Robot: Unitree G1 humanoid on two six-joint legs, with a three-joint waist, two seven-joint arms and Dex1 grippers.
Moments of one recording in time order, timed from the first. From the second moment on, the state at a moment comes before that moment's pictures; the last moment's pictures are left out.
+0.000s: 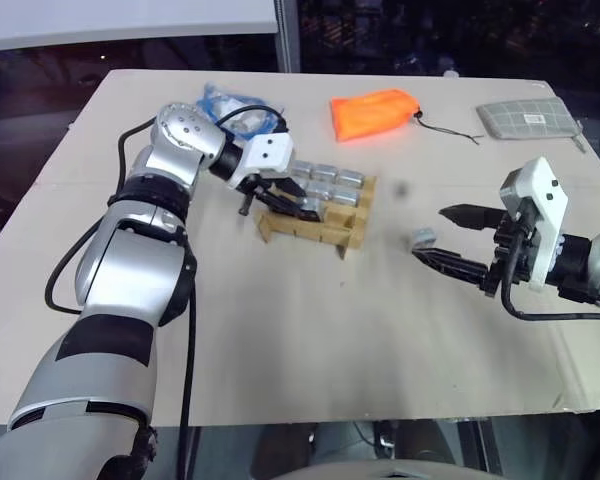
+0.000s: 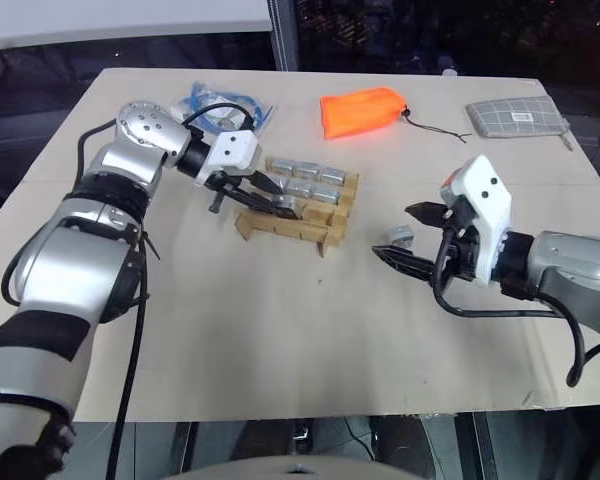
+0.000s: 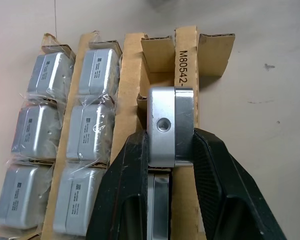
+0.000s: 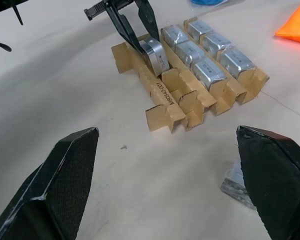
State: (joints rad) left arm -1.36 0.56 -0.35 1.23 0.07 -0.42 -1.60; right arm -0.36 -0.92 -0.24 -0.69 1.19 1.05 0.38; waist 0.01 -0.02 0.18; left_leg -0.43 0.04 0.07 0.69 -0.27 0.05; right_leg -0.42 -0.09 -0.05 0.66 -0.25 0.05
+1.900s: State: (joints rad) left arm -0.73 0.76 0.09 0.33 -0.54 0.40 -1.57; right arm -0.09 -0.65 0.00 -0.47 0.53 0.59 0.34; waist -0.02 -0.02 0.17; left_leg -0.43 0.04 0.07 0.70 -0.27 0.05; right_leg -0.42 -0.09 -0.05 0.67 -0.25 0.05
